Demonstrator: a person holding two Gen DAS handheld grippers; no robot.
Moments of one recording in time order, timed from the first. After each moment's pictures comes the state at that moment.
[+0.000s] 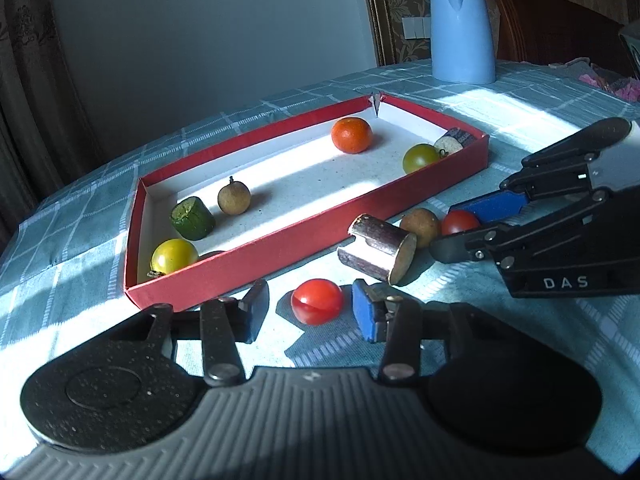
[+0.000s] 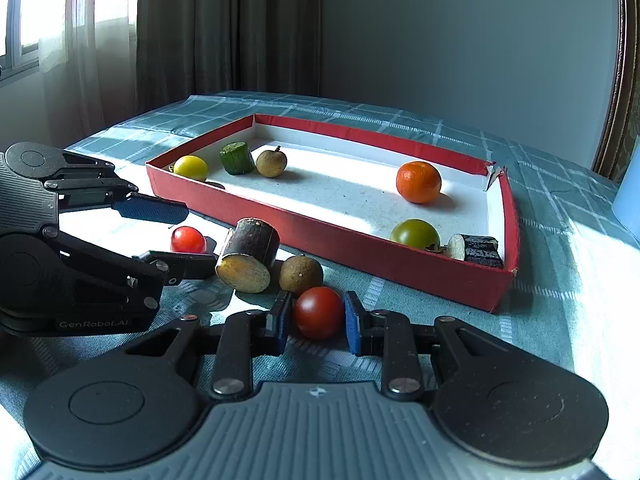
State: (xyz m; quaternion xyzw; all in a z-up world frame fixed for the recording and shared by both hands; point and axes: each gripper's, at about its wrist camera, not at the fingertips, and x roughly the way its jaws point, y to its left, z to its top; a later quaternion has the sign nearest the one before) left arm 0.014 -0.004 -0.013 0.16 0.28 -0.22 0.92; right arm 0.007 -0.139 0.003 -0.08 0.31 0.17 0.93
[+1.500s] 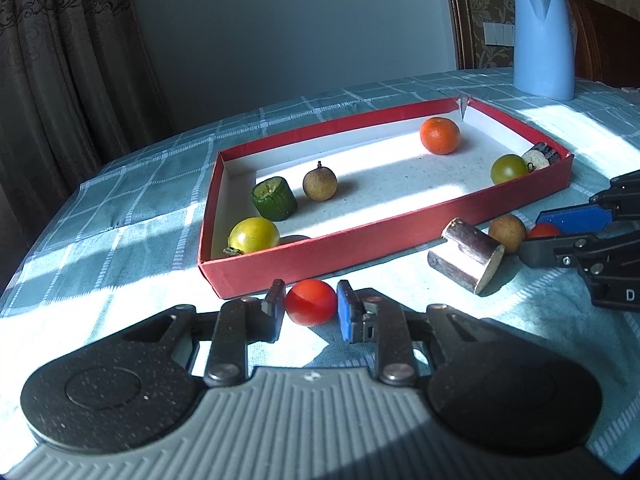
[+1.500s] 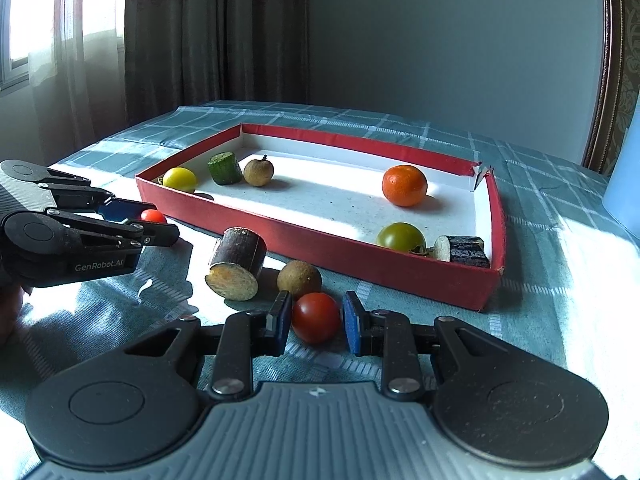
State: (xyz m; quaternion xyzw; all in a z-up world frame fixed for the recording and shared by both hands) left arm 0.023 0.011 -0.013 0.14 0.28 -0.10 0.94; right arm 0.006 -0.143 0.007 -0.06 0.31 0.16 0.94
